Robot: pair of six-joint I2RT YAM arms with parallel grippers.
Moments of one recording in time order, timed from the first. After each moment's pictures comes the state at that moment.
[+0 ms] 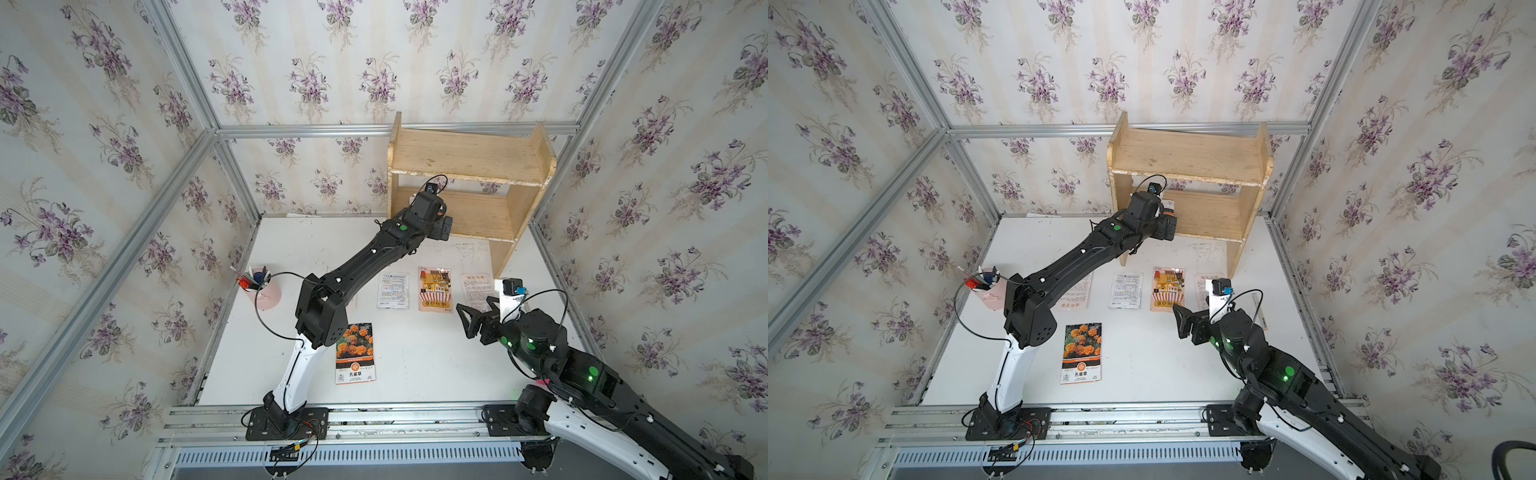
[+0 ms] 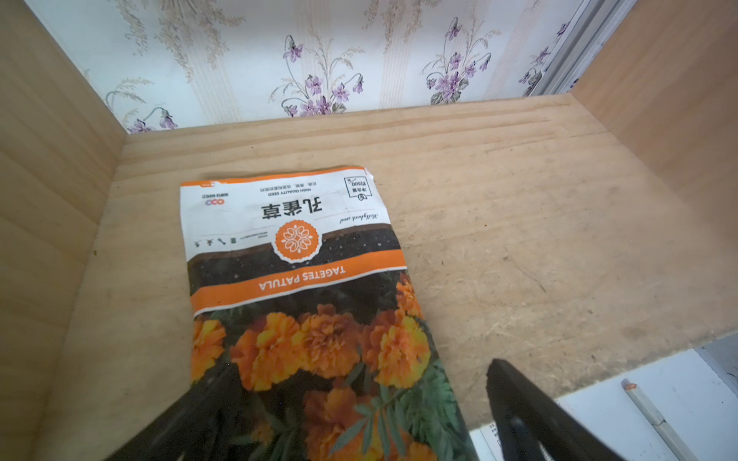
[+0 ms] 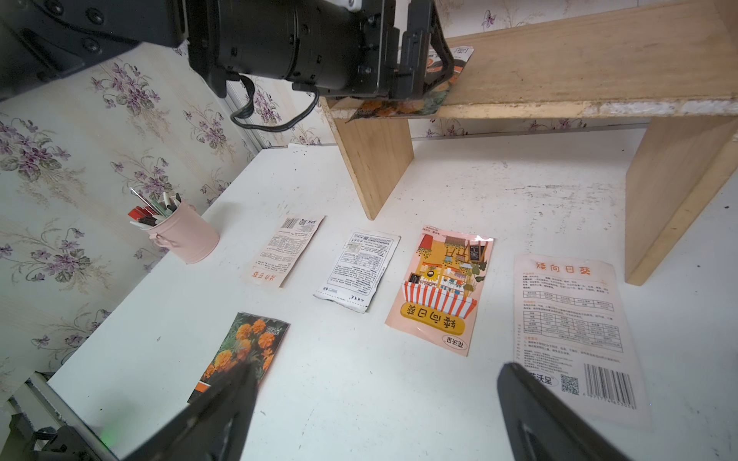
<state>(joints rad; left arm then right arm) -0.72 2.23 2.22 -0.54 -0.26 -0.26 0.87 0.52 0.66 -0.51 0.33 0.44</state>
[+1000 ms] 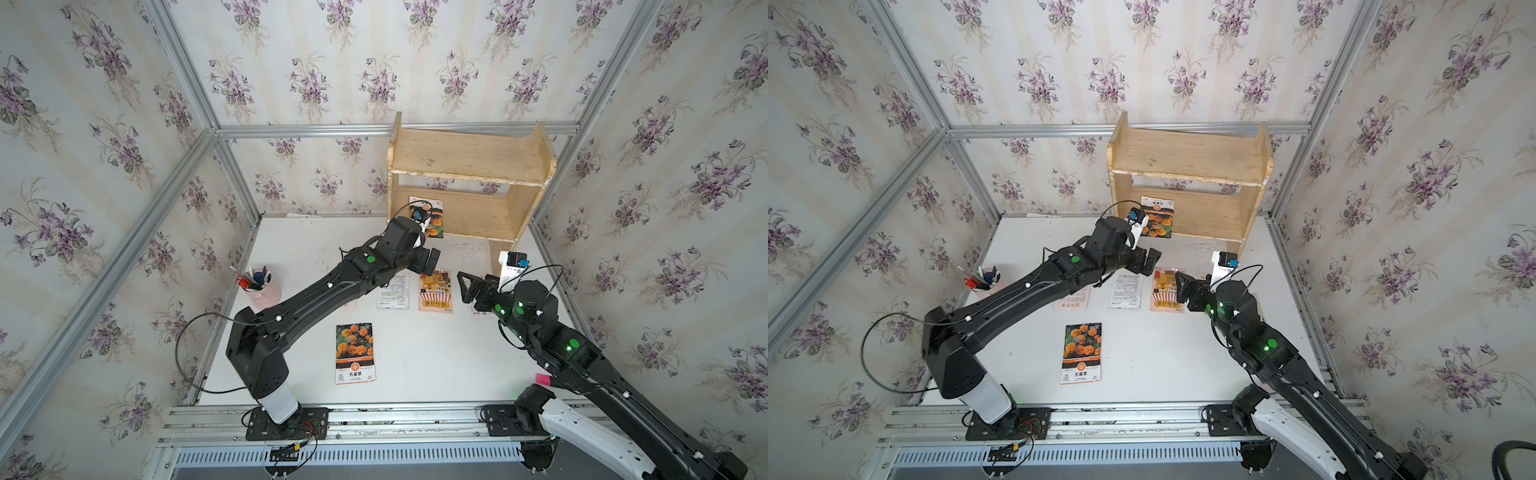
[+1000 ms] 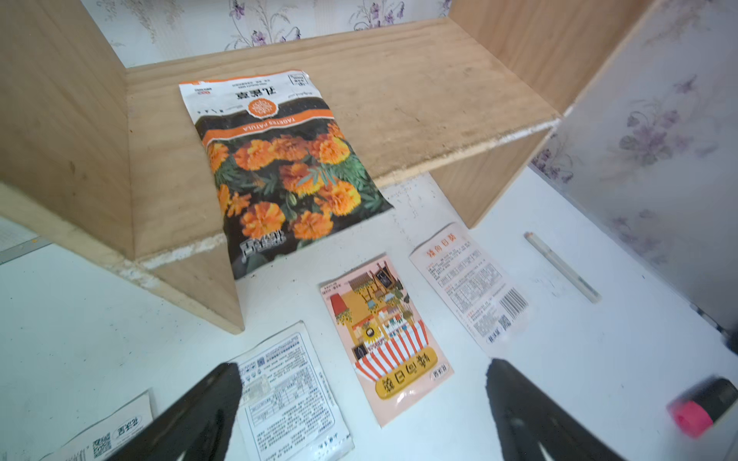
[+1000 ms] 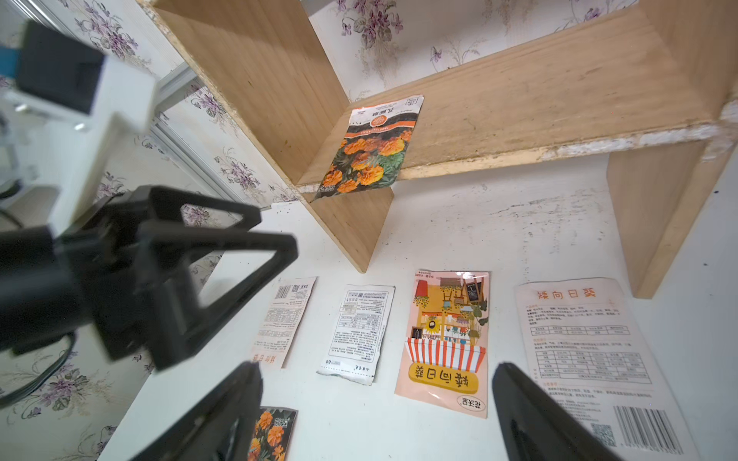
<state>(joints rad) -0.80 1.62 1.51 -0.46 -0.14 -0.19 0.60 0.77 0.75 -0.31 0.17 0.55</state>
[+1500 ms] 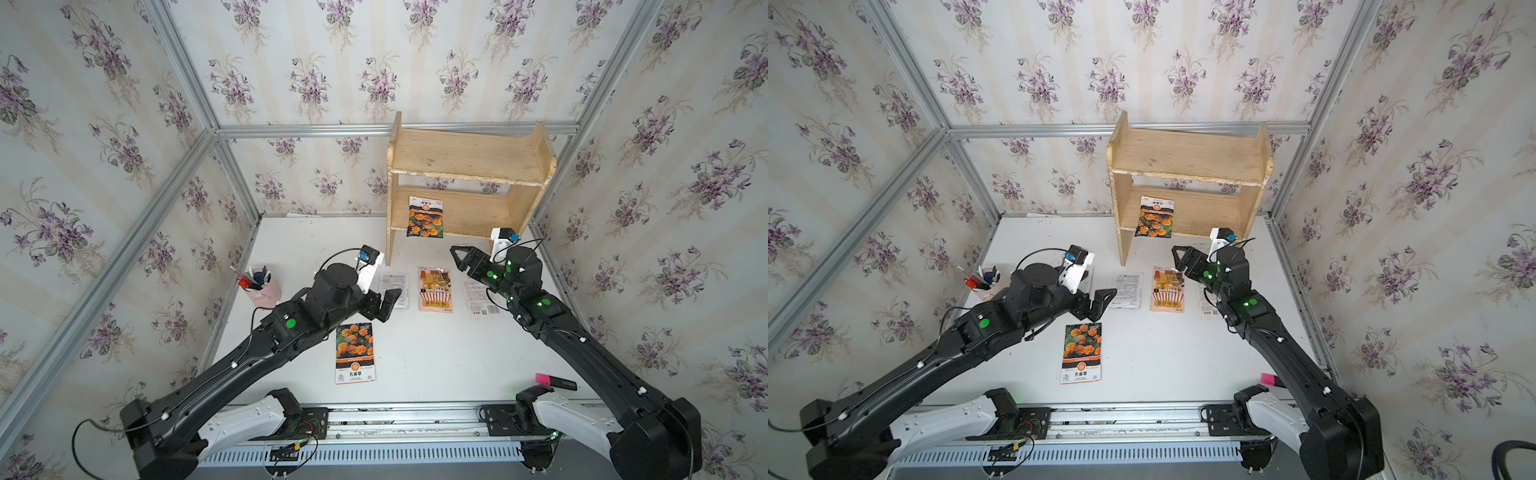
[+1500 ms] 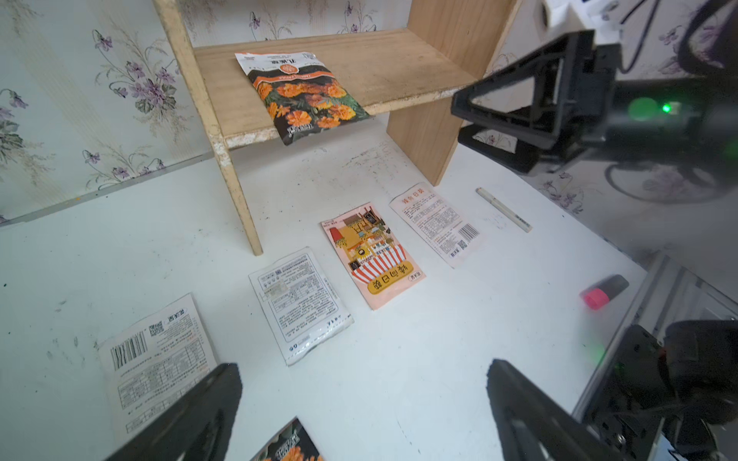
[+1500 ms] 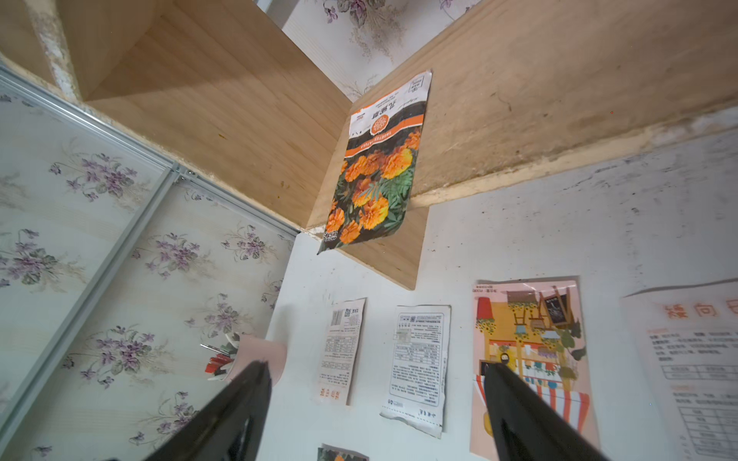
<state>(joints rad) -0.81 0.97 1.03 -0.52 -0.10 -0.21 0.35 1.11 0.81 -0.02 -0.21 0.78</state>
